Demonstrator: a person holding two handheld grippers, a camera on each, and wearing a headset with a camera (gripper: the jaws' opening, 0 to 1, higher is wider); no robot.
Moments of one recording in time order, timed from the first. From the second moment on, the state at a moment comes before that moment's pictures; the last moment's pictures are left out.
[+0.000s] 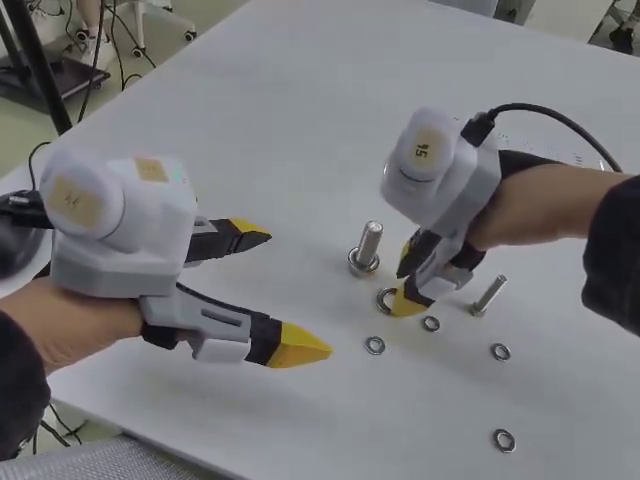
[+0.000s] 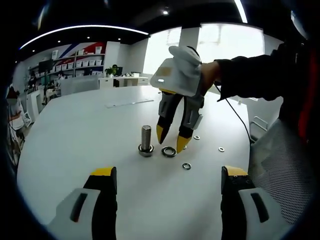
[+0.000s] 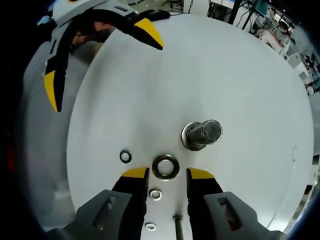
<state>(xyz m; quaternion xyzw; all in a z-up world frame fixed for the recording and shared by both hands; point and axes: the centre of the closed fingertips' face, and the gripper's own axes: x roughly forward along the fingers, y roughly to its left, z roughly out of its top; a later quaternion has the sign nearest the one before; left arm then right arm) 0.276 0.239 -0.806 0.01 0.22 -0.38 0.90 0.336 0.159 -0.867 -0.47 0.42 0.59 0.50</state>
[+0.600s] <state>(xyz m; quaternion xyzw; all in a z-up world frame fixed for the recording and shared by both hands) 0.274 0.239 -0.805 0.01 0.22 -0.38 0.90 0.336 0.160 -0.879 -0.48 0.41 0.59 0.50</state>
